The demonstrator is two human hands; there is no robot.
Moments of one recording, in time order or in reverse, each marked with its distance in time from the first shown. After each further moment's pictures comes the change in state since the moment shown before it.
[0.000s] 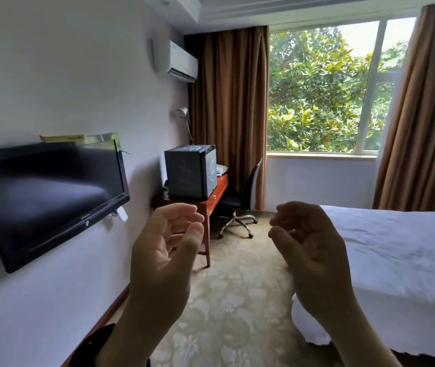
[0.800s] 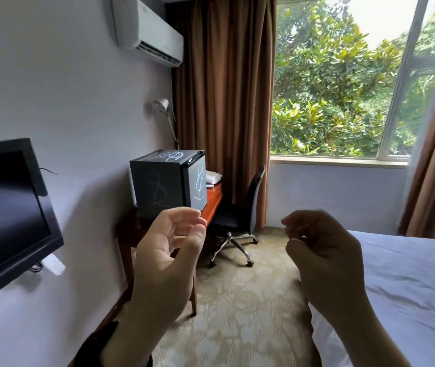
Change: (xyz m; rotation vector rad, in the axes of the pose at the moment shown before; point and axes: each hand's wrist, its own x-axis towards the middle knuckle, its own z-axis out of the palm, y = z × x) left_hand 0.405 -0.412 0.212 -0.005 -0.022 -0.070; right_hand 0.398 0.453 0.064 -0.134 0.027 -0.003
